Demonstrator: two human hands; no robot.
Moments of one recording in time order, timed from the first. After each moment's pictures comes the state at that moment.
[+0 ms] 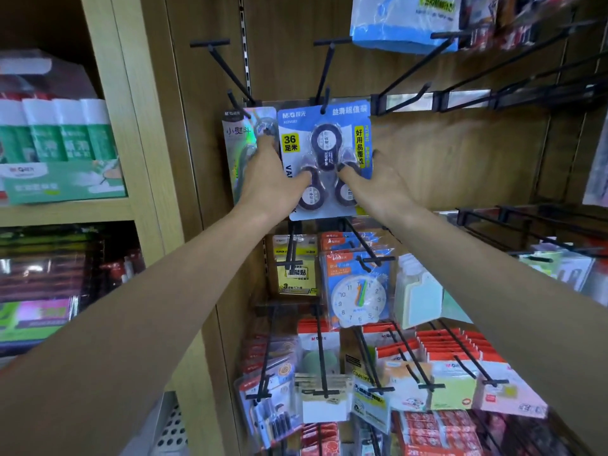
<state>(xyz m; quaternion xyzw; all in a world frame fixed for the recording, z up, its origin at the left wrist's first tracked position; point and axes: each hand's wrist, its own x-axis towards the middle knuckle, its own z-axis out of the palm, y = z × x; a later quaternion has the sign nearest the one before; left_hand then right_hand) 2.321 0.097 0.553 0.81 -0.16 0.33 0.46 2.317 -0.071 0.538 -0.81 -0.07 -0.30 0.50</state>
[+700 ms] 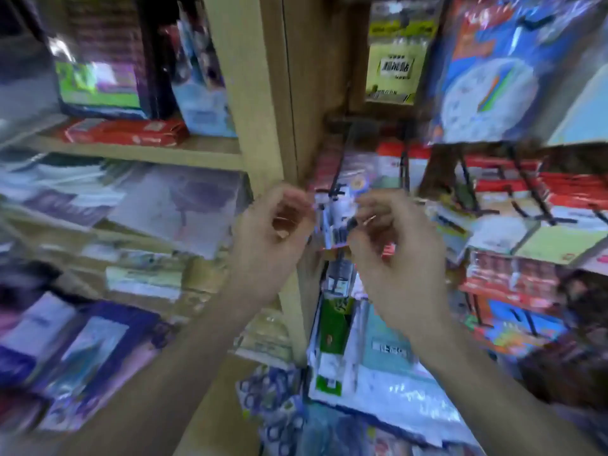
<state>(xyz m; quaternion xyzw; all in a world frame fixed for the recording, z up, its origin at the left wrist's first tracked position) 2.173 0.188 0.262 0.81 -0.09 0.28 0.51 2.173 0.020 0.262 -0.77 -0.20 -0.25 0.55</state>
